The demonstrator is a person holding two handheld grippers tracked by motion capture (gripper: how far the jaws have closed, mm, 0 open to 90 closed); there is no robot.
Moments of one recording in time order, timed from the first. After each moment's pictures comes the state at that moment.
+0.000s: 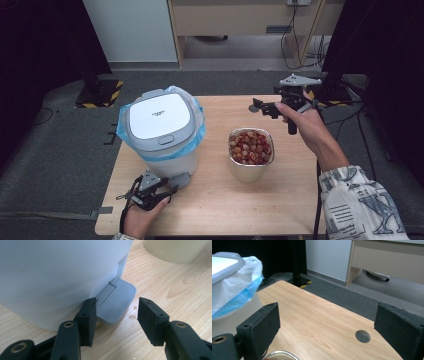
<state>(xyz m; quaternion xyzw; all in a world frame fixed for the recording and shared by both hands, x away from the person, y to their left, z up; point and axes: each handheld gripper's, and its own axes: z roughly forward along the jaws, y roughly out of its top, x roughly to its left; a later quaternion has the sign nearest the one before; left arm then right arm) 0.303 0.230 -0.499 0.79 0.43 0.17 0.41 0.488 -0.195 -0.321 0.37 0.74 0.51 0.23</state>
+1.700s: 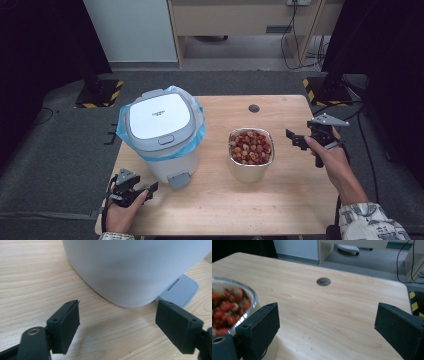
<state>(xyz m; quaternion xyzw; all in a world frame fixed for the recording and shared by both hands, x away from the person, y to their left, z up) 0.309 0.292 -0.506 0.73 0.54 0.19 0.38 0.448 -0.295 -0.431 0.47 0.71 0.45 0.26</state>
